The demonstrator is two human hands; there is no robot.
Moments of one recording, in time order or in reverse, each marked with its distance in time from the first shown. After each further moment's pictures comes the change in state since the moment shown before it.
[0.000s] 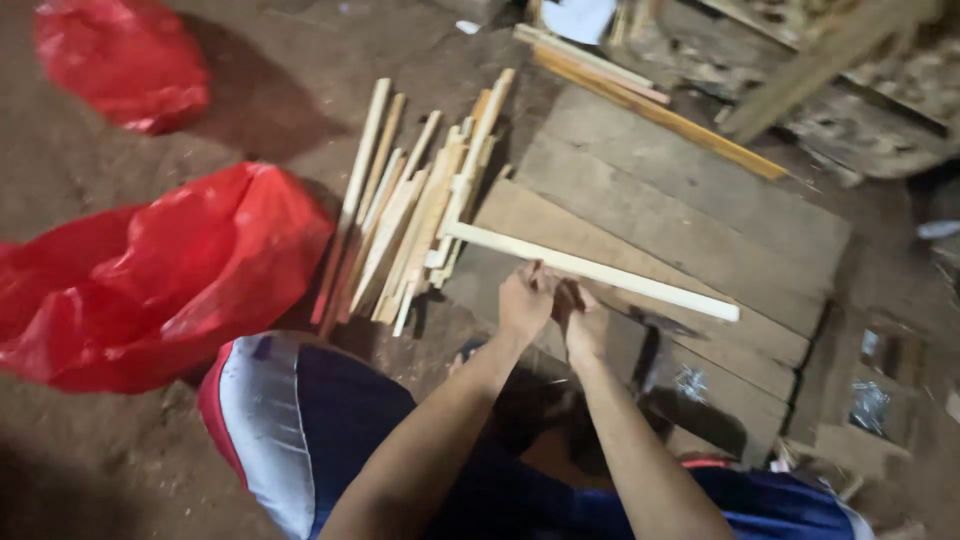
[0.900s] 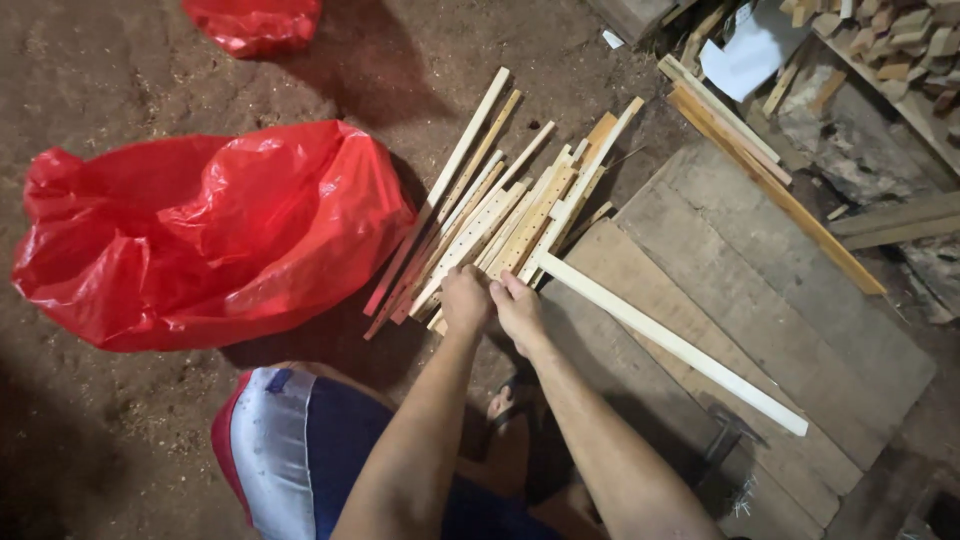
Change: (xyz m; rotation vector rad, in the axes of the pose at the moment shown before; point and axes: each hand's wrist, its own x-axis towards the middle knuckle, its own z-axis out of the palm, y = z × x) left_hand 0.123 -0.178 -0.143 0.423 0.416 -0.153; right_hand -0.008 0.027 0.217 -0.479 -0.594 -0.076
